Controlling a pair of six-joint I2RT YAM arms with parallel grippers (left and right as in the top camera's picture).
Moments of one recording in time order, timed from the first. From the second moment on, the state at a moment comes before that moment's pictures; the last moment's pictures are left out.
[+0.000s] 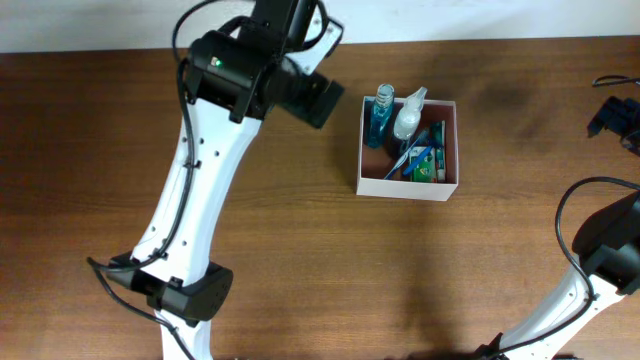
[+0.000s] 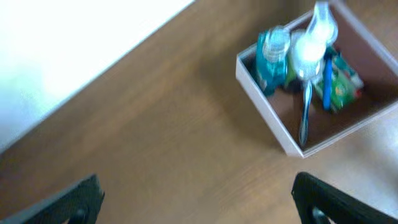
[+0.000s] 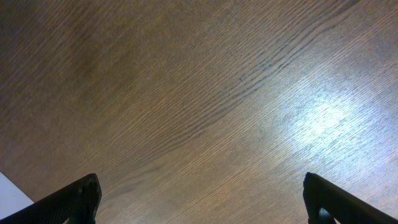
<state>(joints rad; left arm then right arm) -0.48 2.04 2.53 -1.39 -0.05 0.22 -0.60 2.24 2.32 -1.46 0.03 0.11</state>
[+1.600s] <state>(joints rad) -0.09 0.42 0.35 0.10 0.15 -0.15 -0.60 2.24 2.32 -1.46 0.03 0.11</state>
